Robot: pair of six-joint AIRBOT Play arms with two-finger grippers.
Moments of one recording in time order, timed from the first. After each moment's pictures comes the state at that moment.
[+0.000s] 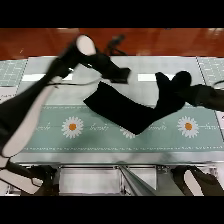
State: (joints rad) left arm -0.47 -1.69 1.81 0.96 -1.25 -1.51; right arm -0.23 -0.74 0.87 -0.57 1.28 1.29
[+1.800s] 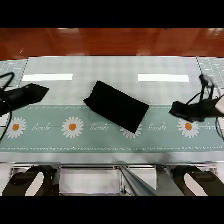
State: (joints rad) left arm 0.07 -0.65 0.76 1.00 -0.93 -1.47; right arm -0.01 -0.86 0.70 -1.29 1.12 1.82
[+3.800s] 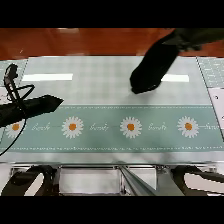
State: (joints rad) left arm -0.02 -0.65 0.67 0.95 -0.94 -1.47; right arm -0.07 -1.41 1.81 -0.91 1.38 1.58
